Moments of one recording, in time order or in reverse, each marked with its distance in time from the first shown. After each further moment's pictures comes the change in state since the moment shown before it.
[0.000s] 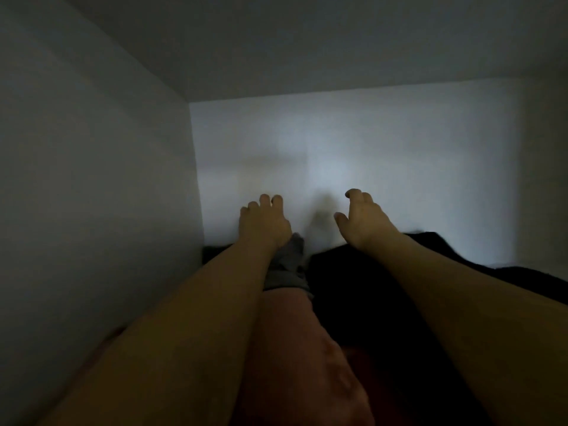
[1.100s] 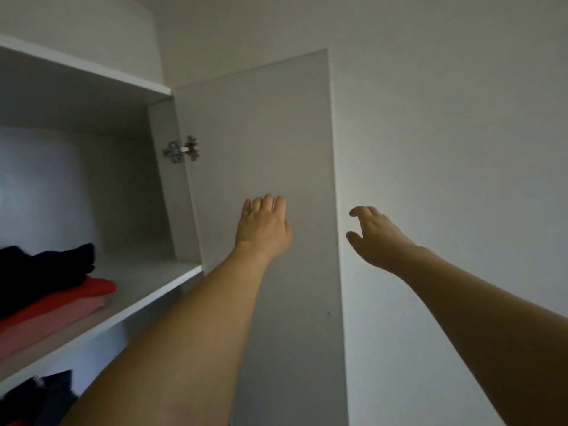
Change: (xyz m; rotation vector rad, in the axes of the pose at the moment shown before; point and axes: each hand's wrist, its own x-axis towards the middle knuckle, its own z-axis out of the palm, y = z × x) left_hand -0.459 0.494 -0.350 -0.669 0.232 1.003; right_hand -0.656 0.058 -0.547 -0.739 0.317 0.799
